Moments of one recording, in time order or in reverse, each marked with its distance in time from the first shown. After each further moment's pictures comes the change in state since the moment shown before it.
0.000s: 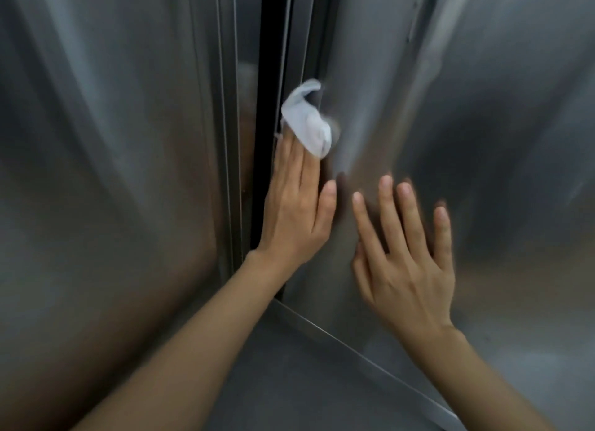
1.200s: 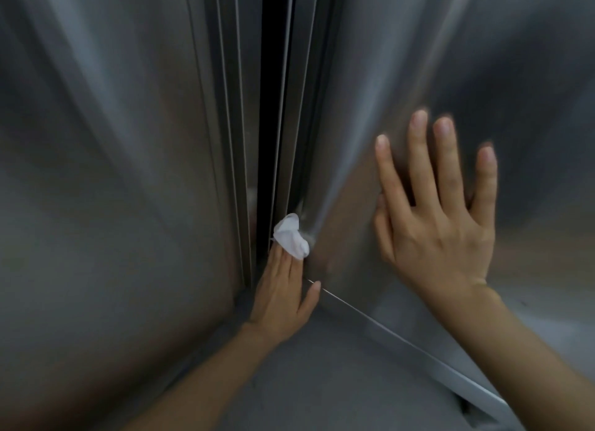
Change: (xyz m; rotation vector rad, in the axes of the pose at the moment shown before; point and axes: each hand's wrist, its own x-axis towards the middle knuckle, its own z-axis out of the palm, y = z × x) left_hand -0.200 -0.029 0.008 0.031 -0.369 -0.149; right_hand -0.003 0.001 0.005 -0.100 0.041 -0.014
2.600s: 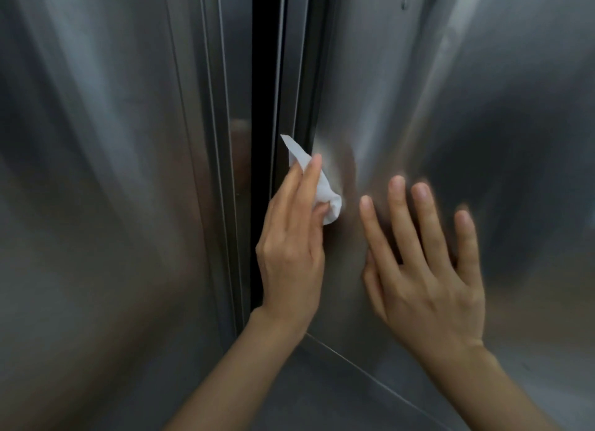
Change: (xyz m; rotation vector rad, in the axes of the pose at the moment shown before) left_hand 0.142 0.079 -0.071 -0.067 0.609 -0.025; right_hand -0.001 0.001 -0.001 0.024 -0.007 -0.007
